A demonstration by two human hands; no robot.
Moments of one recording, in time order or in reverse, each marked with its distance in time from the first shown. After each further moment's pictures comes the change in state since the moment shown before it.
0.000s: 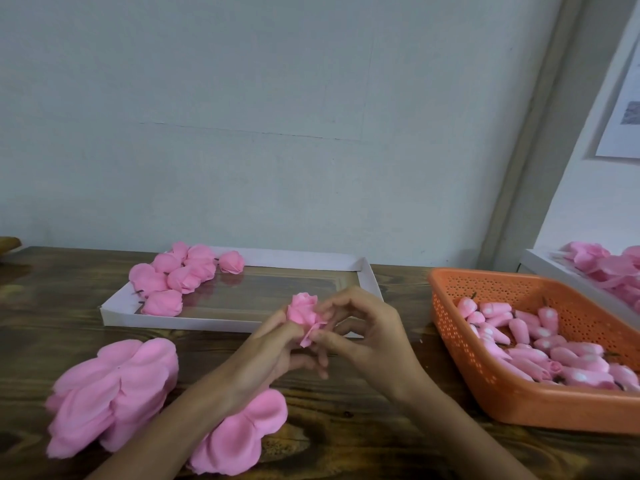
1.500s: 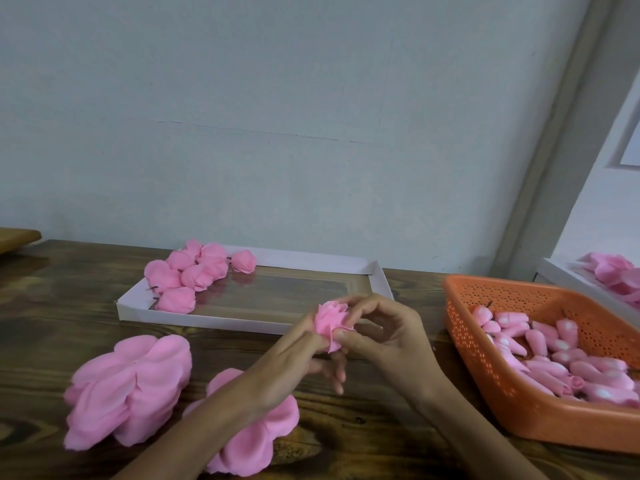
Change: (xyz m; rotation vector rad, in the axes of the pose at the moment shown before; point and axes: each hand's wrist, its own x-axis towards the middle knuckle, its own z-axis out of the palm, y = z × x) left_hand -0.002 -0.001 0.009 0.279 -0.061 -0.003; right_hand -0.001 -0.002 -0.005 0.310 -0.015 0.106
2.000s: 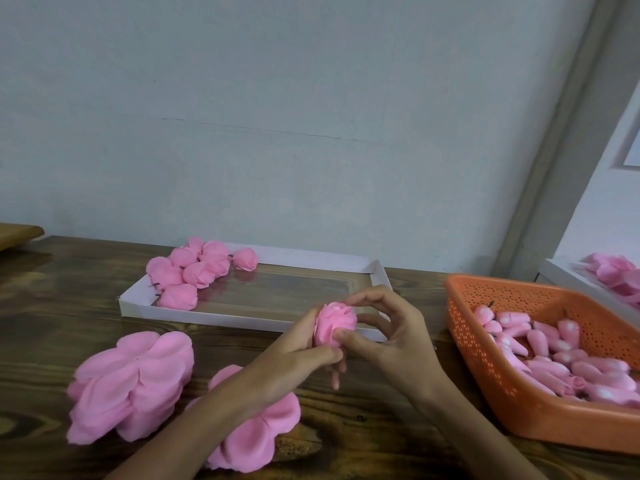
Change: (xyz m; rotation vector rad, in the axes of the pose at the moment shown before) left_hand -0.007 0.001 -0.005 0.076 -0.006 0.001; right_hand 0.001 0.004 -0.002 -0.214 0.086 -0.003
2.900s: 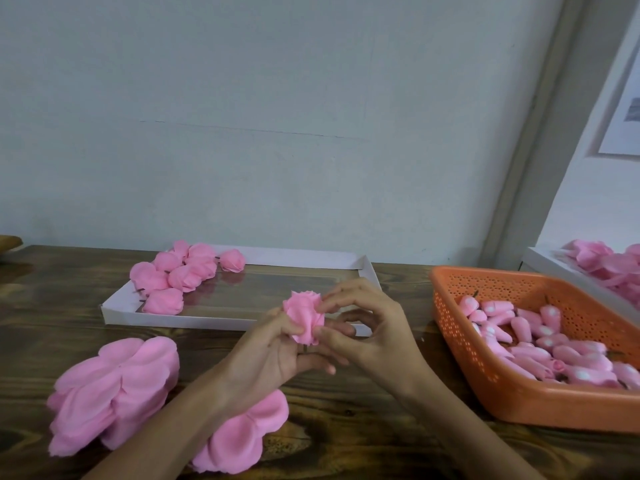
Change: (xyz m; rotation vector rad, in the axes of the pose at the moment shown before) left_hand 0.007 0.001 -0.008 -0.565 -0.174 0.071; right_hand 0.002 -0.001 0.003 -0.091 -0.013 -0.178
